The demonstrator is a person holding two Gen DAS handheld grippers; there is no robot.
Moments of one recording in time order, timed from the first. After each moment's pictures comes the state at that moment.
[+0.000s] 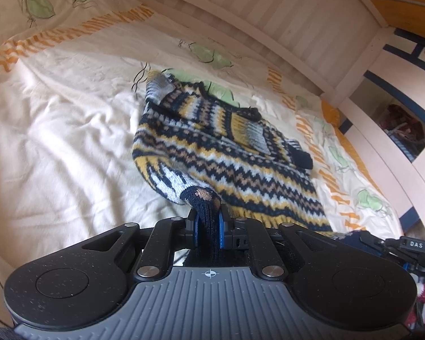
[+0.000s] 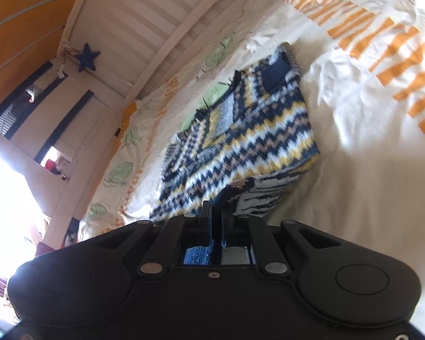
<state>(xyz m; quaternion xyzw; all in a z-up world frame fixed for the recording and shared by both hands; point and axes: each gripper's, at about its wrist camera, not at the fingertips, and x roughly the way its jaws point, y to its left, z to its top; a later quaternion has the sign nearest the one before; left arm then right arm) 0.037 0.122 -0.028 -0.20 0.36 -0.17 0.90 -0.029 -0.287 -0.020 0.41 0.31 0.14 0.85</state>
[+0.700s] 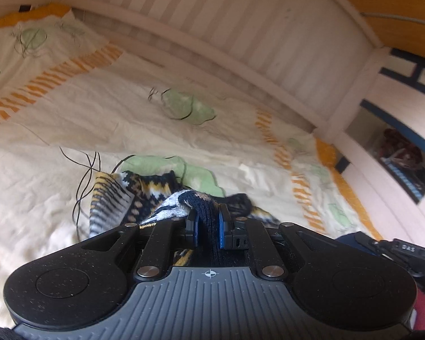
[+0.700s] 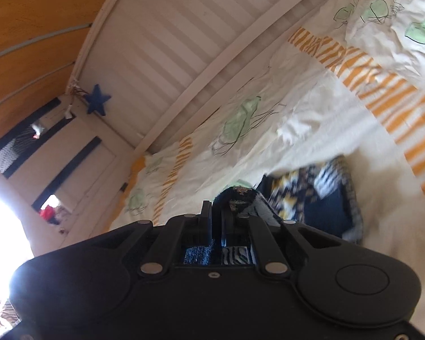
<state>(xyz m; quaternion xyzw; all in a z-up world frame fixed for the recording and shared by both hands) 0.240 0.089 0.027 -0.19 0.30 -0.19 0.92 0.177 -0.324 0.013 0.39 0.23 0.13 0.88</state>
